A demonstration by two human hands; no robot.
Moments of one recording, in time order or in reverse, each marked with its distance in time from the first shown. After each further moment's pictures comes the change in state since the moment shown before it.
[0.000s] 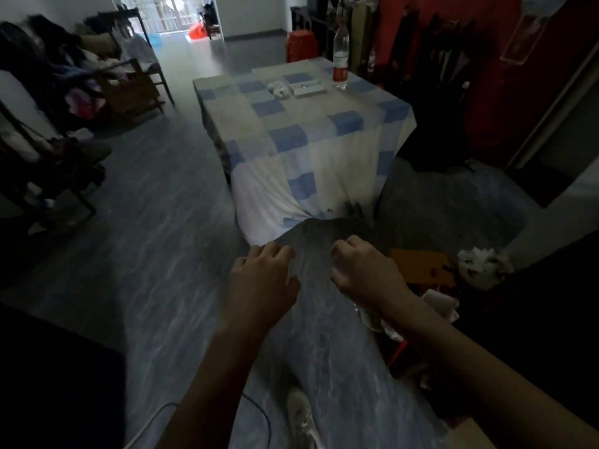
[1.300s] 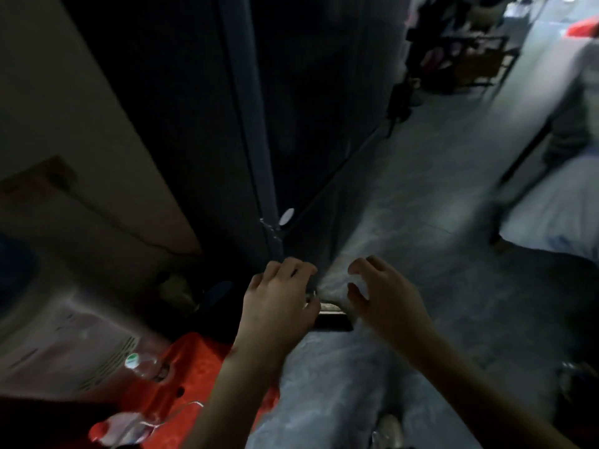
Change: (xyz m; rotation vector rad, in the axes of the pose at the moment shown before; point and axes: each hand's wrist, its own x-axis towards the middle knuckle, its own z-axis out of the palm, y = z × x) left_hand -0.730 -0.060 -0.159 0.011 0.164 -0.939; right_hand -0.501 -0.401 0.109 0.180 -0.307 -0.898
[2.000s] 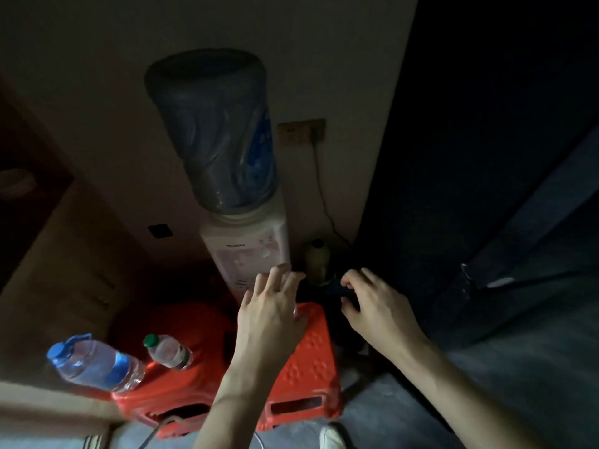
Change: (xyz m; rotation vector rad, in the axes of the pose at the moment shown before) left_hand -0.159 -0.198 -0.058 0.106 0.305 -0.795; right_hand 0.063 -0.254 0.146 0.073 -0.311 -0.751
